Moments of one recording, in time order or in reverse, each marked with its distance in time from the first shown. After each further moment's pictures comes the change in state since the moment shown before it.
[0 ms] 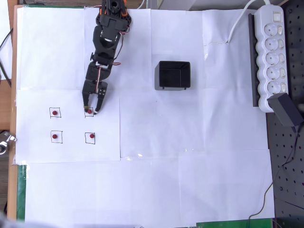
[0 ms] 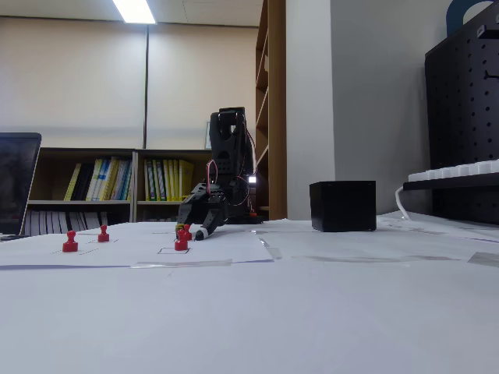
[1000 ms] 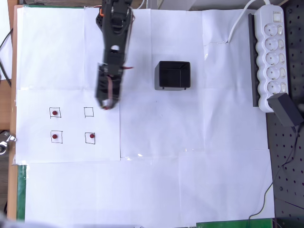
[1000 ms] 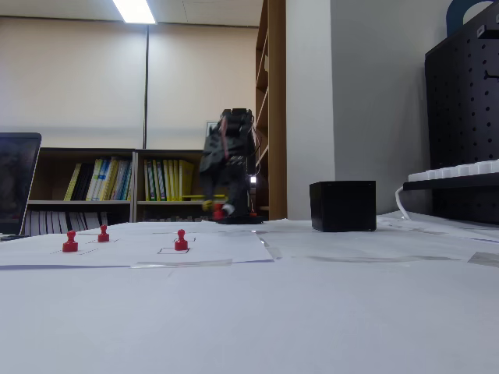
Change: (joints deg) arm -22.5 -29.8 42.5 112.7 -14.7
